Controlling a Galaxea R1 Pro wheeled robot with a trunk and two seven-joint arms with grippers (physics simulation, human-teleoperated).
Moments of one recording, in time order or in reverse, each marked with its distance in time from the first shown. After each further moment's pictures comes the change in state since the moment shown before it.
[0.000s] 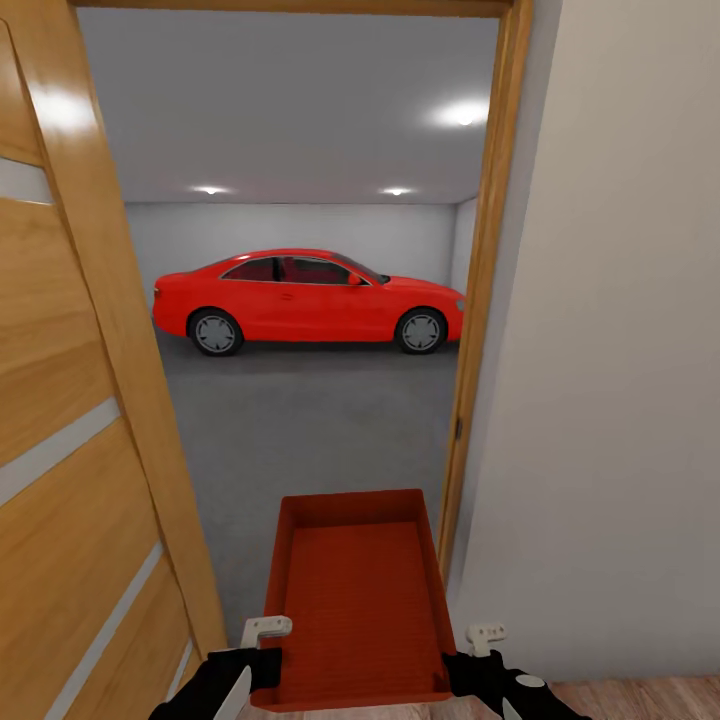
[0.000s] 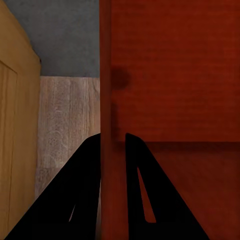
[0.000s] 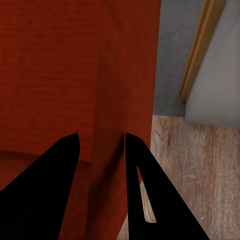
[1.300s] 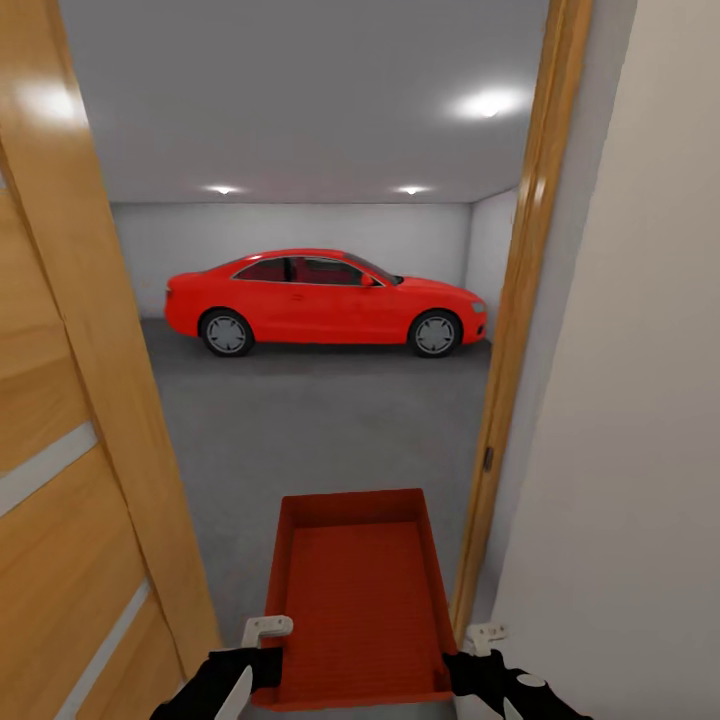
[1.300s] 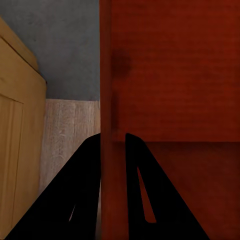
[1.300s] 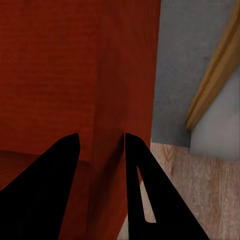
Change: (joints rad) left arm 0.000 -0.003 -0.001 -0.002 0.001 0.001 0.005; right arm 0.000 -0.003 -0.001 -0.001 0.000 0.000 0.004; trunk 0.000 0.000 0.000
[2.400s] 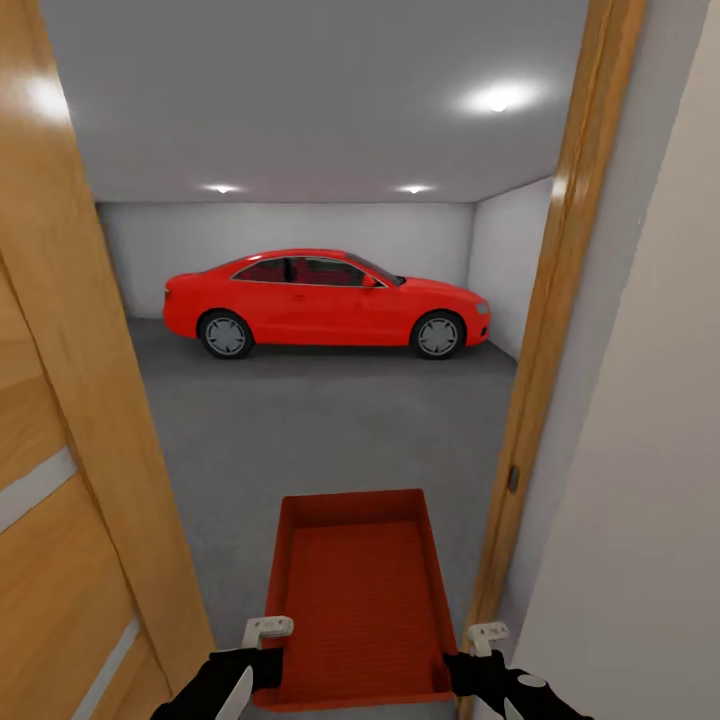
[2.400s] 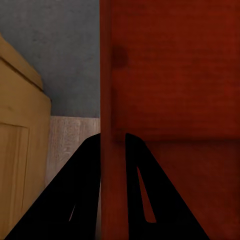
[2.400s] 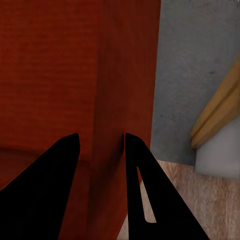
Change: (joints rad) left arm 0.000 -0.002 0.001 0.004 0.000 -0.003 0.000; right arm 0.000 -0.001 0.001 0.000 0.000 0.000 0.001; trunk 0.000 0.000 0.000
